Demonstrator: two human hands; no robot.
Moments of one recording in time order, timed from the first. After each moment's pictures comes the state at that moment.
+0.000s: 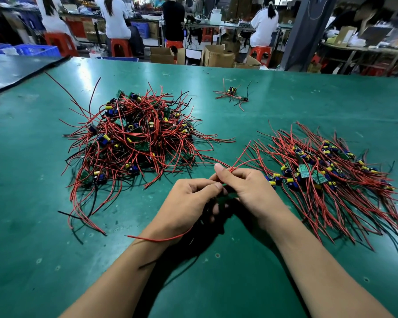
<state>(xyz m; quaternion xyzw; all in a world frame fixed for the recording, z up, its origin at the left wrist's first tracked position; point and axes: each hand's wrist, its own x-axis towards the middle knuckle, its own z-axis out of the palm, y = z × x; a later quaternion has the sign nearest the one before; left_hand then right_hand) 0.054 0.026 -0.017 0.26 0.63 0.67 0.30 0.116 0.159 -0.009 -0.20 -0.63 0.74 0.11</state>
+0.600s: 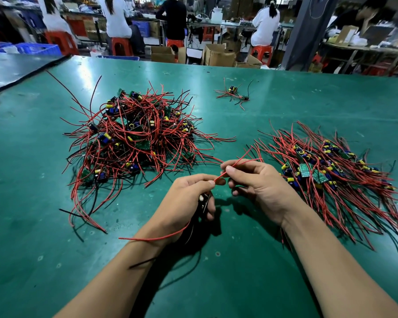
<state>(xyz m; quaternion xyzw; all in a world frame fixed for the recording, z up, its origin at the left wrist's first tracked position) 0.049 0.026 -0.016 0.20 0.60 0.70 0.33 0.122 0.184 -0.003 -0.14 -0.61 0.77 0.11</state>
